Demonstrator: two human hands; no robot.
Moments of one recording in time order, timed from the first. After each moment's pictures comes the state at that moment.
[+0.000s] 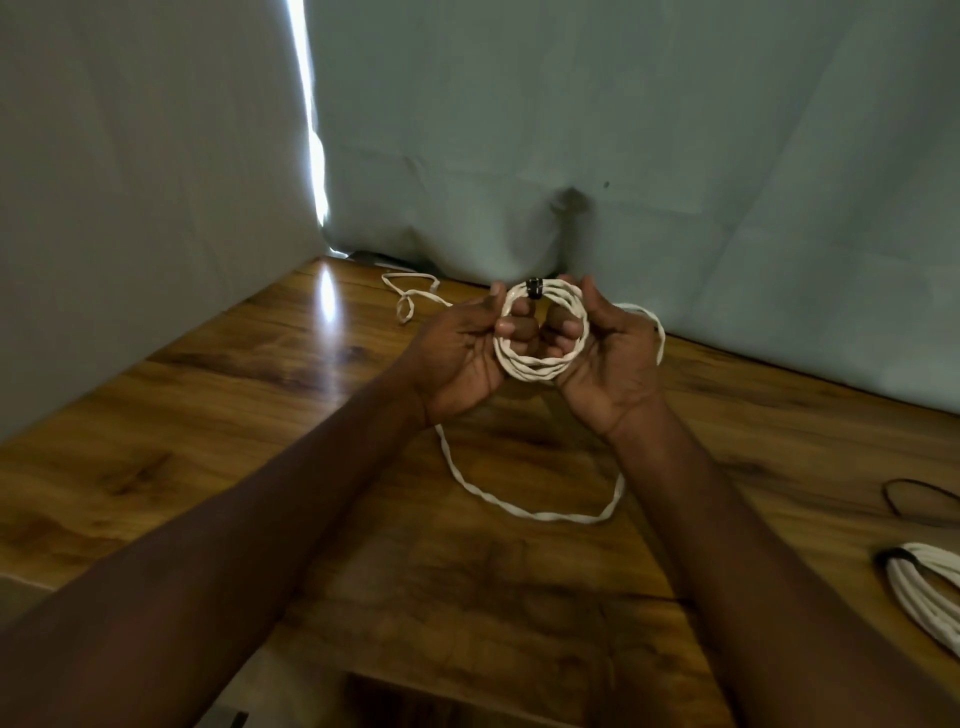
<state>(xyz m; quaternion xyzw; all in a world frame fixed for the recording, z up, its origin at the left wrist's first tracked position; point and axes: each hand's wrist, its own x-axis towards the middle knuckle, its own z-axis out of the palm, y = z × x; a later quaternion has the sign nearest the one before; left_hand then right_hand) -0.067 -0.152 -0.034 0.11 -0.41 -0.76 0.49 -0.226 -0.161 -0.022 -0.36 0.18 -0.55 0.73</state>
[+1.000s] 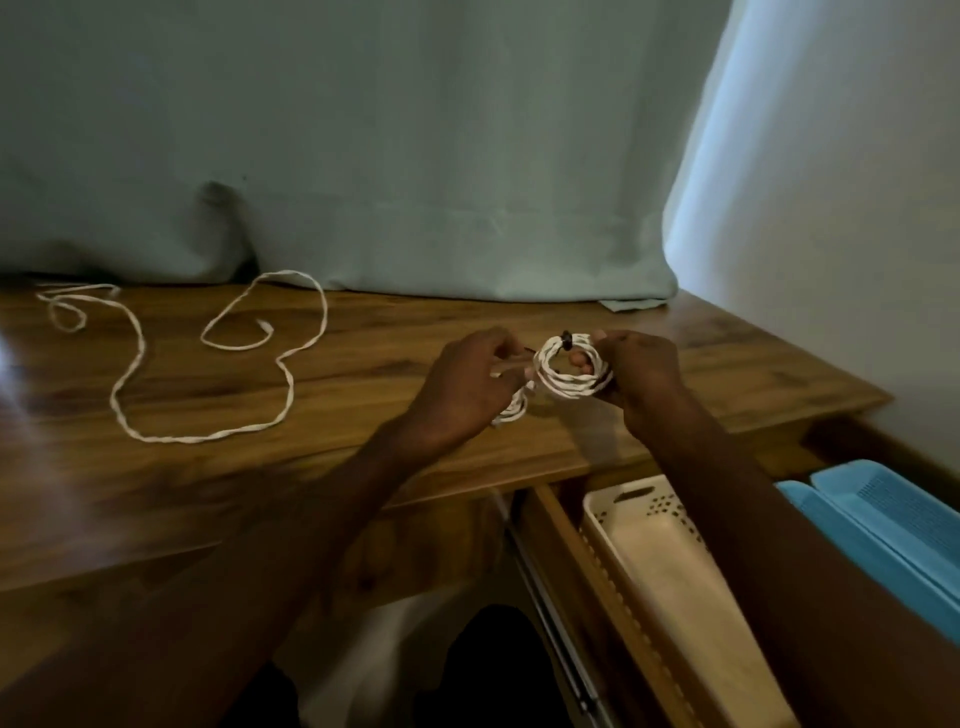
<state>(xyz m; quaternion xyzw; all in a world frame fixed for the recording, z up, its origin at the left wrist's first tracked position) -0.354 0.034 -0.027 0.31 -0.82 -0.25 0.40 -0.539 0.102 0.000 -0.26 0.64 -0.67 0.27</state>
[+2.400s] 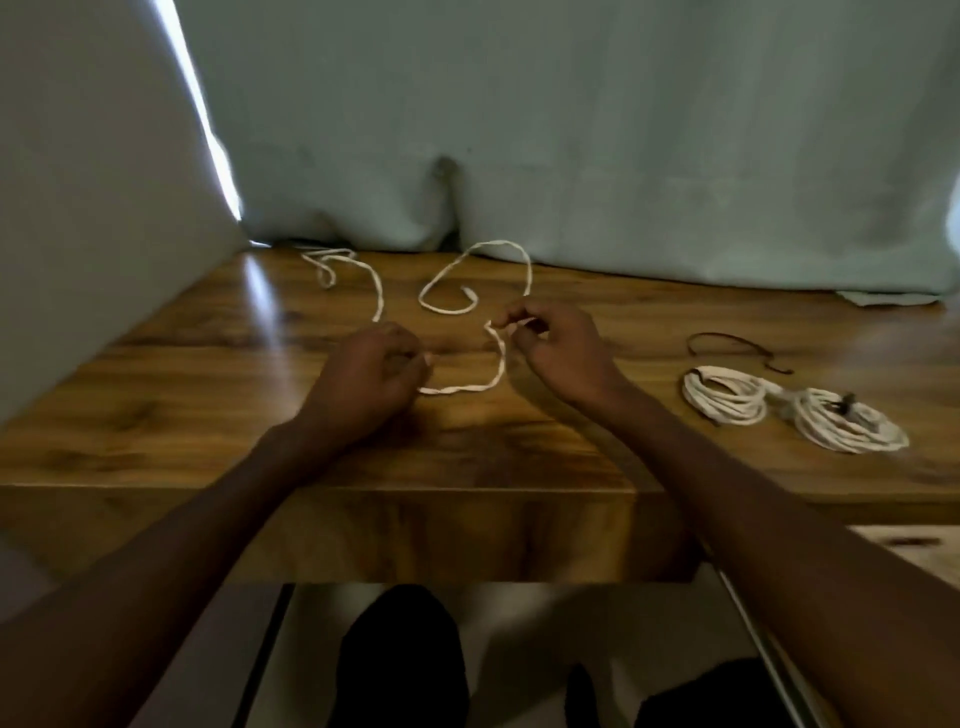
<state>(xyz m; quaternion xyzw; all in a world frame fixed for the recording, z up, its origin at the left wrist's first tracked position) -0.061 -0.005 -0.056 0.46 -0.79 -0.06 0.39 -0.306 -0.007 -0.037 -0.72 0.51 -0.45 0.15</state>
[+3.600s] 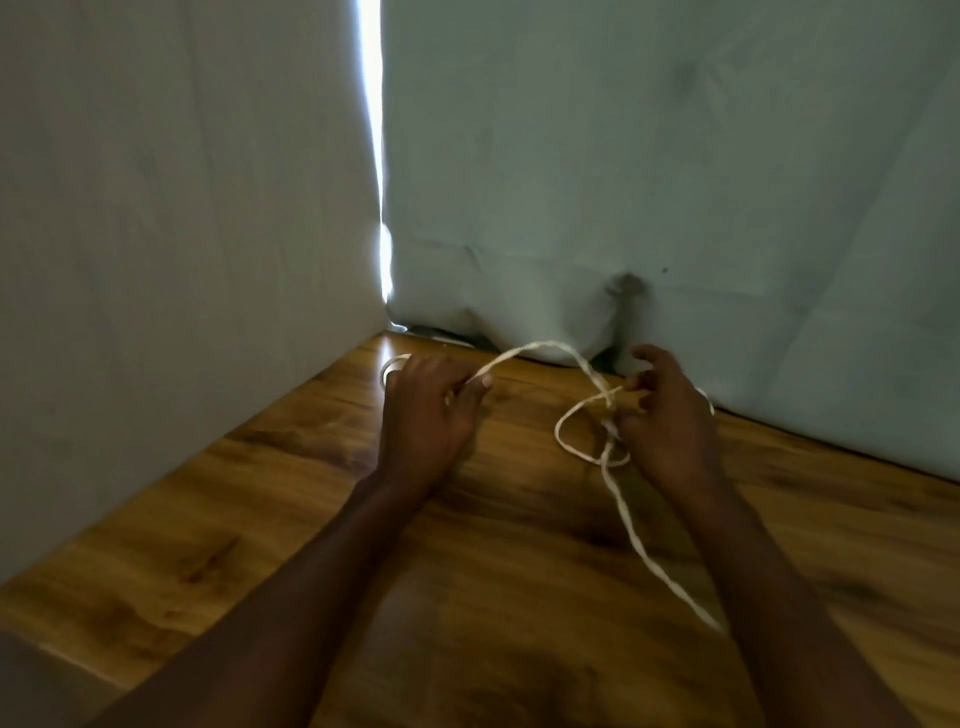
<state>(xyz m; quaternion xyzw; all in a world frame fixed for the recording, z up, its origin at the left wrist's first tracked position) 0.011 -0.164 -0.051 0.51 -0.63 0.11 0.57 -0.233 -0.182 -0.018 -0.66 0.57 -0.47 0.12</state>
